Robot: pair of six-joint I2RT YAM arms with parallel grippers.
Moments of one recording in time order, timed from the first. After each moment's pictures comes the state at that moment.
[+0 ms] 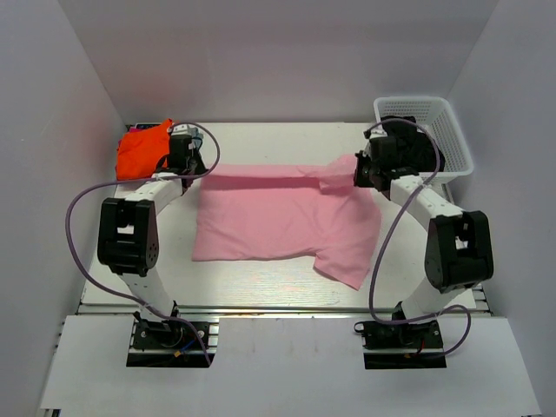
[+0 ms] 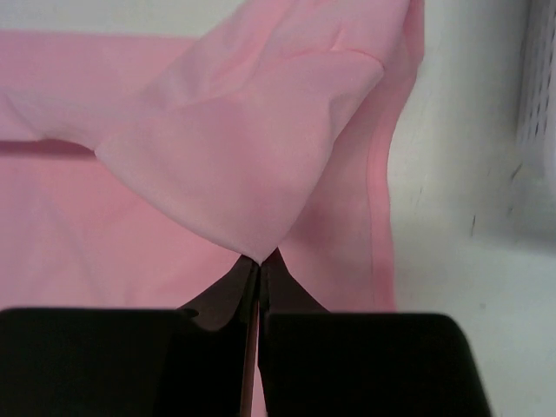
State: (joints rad) left arm -0.10 1.80 1.19 0.01 -0.11 -0.37; right arm 0.22 1.67 1.16 -0.20 0.00 0.16
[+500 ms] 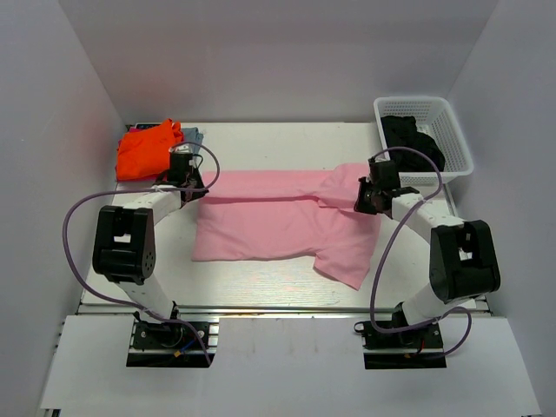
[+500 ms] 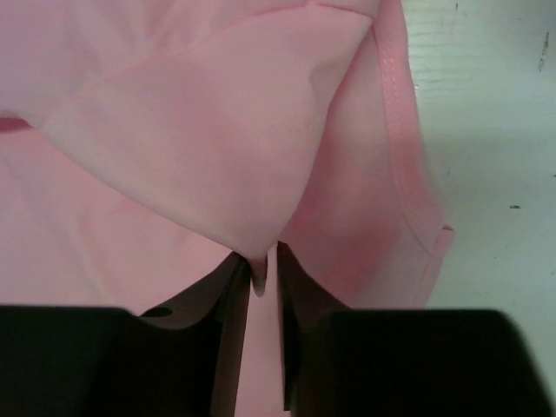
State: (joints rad) left arm -0.10 1.72 1.02 -0.07 -0.09 -0.37; right arm 0.22 1.55 0.92 -0.25 -0.03 0.30
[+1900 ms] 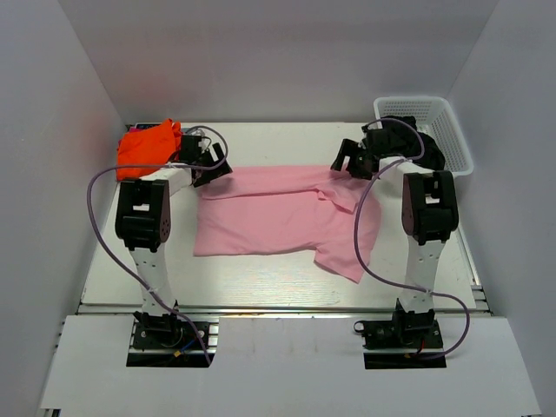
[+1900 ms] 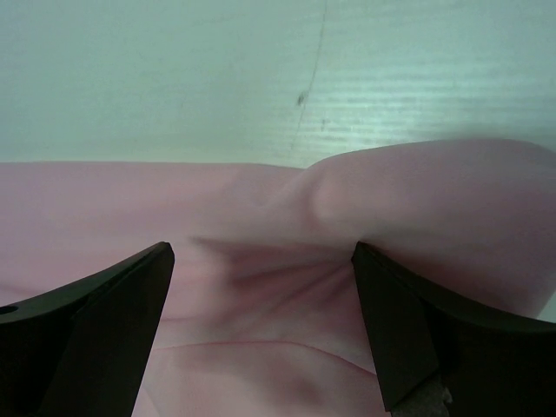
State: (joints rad) left arm -0.10 2.05 1.36 -0.09 0.12 -0.45; right arm 0.14 2.11 1.44 -0.11 -0.22 0.36
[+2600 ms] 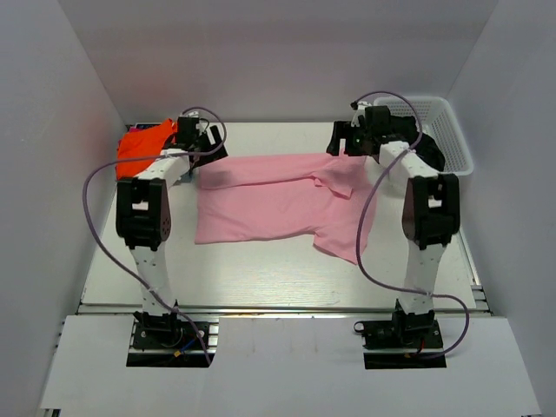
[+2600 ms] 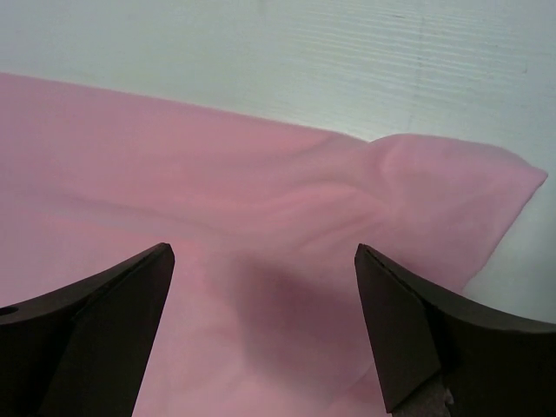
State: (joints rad) left arm -0.10 2.11 1.60 -0.22 0.05 -0.38; right arm 0.17 2.11 1.68 -0.24 -0.30 0.12
